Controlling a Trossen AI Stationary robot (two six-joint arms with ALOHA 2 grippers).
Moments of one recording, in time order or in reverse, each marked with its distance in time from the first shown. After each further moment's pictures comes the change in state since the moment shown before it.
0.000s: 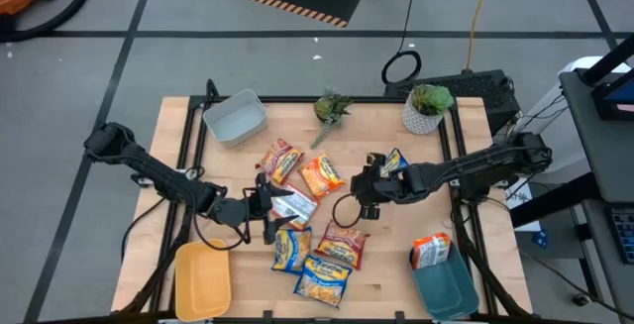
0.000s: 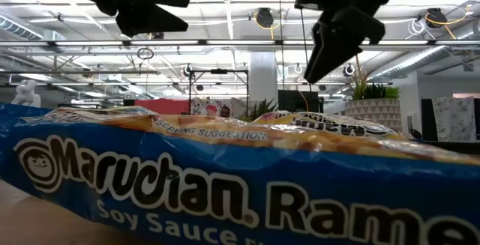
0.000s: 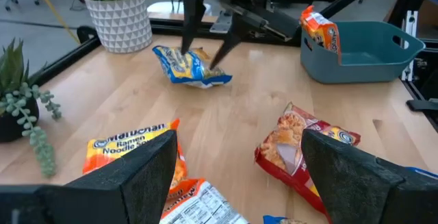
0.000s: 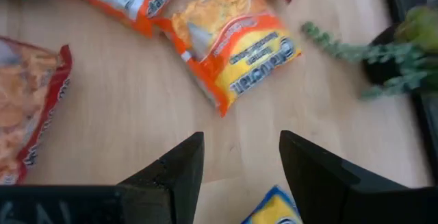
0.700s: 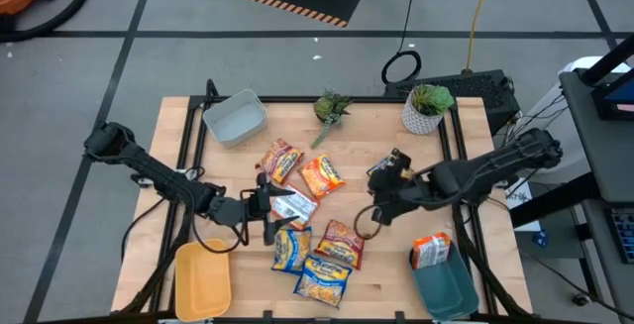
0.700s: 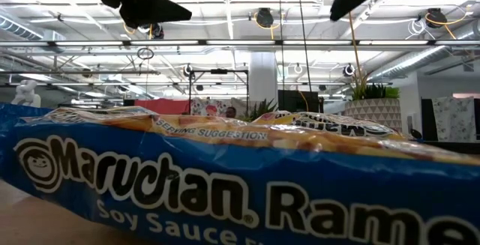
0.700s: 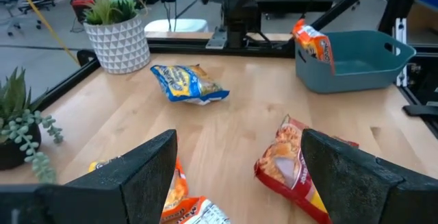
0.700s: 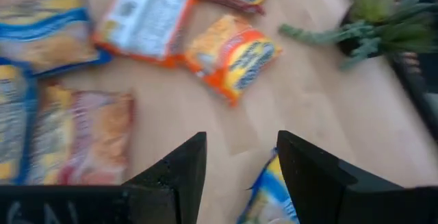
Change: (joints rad) left arm -0.009 0.000 0.000 0.061 -0.004 0.088; right arm 0.169 -0.096 0.240 -0.366 0.135 0.394
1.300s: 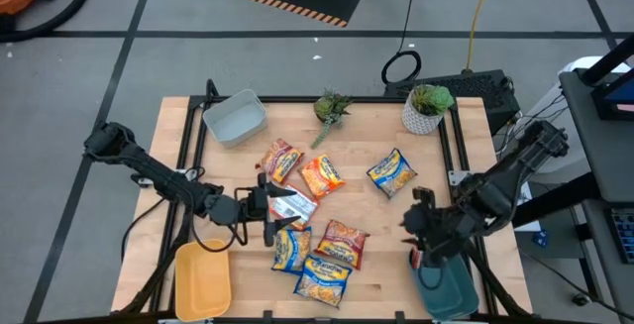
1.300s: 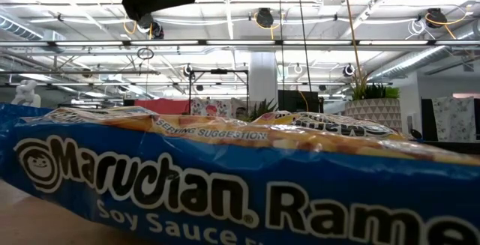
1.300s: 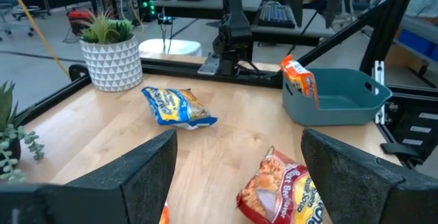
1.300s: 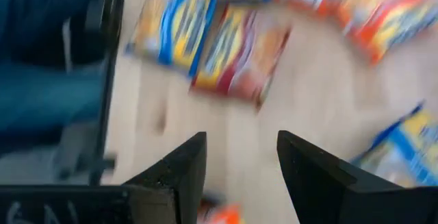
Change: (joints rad) left arm -0.008 0.000 0.000 0.121 0.000 -0.009; right arm 0.336 -0.154 0.011 -0.052 -0.242 0.093
